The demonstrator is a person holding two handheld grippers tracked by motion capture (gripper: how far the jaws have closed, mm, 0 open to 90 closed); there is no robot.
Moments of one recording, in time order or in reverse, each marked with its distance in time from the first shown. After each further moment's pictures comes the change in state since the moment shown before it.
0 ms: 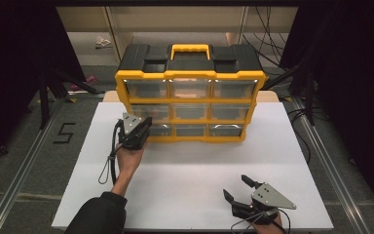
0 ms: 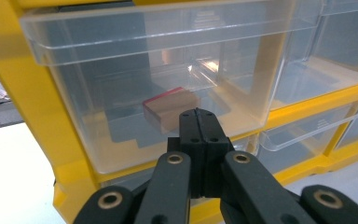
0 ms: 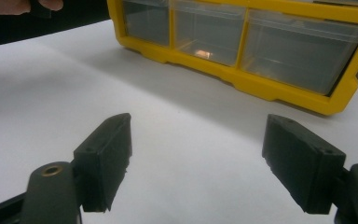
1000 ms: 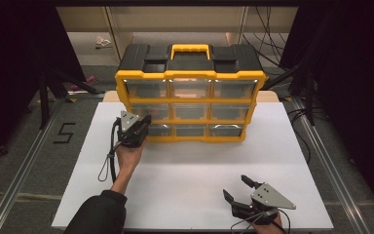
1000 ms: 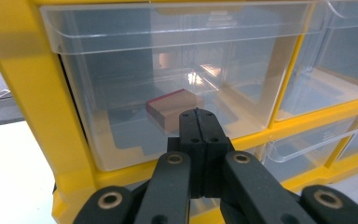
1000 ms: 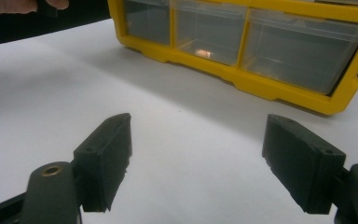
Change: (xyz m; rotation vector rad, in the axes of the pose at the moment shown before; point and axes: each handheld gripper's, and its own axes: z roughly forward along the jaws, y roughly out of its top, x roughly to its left) left arm 0.007 0.000 0.005 -0.021 -0.015 -0.047; right arm 0.000 0.000 0.000 0.003 0.001 -0.002
